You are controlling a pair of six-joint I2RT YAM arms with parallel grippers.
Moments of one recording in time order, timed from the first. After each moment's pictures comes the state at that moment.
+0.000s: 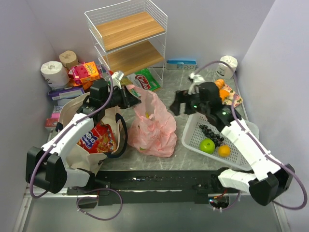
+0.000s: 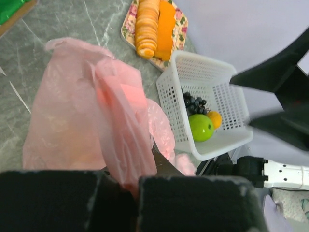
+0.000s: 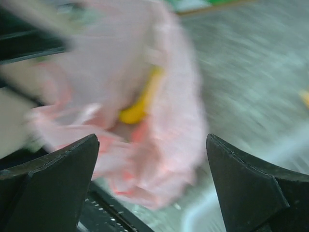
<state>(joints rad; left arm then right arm) -0.35 1.30 1.02 -0.02 0.58 -0.56 0.51 1.17 1.19 -0.52 -0.16 0.29</state>
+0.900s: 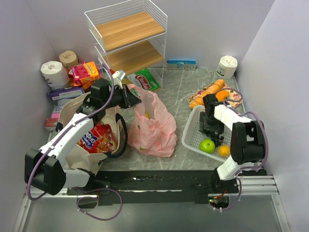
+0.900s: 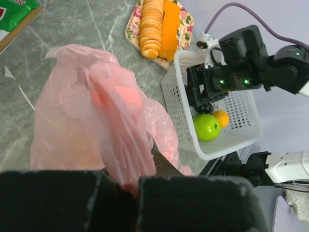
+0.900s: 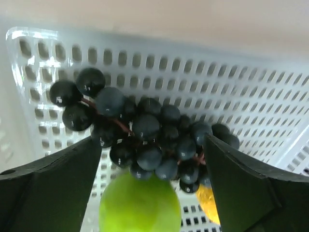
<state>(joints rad) -0.38 1.29 1.06 -0.08 0.53 -0.51 0.09 1.60 0.99 -0.77 0.26 0.28</state>
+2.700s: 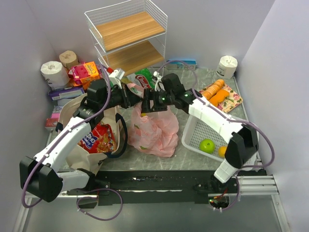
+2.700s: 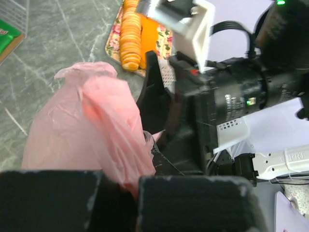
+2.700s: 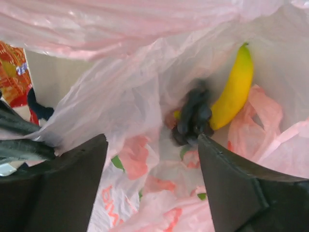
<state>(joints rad) -0.41 1.22 1.05 -0.05 0.54 -0.51 0.66 1.64 1.47 -0.50 -0.40 0.52</state>
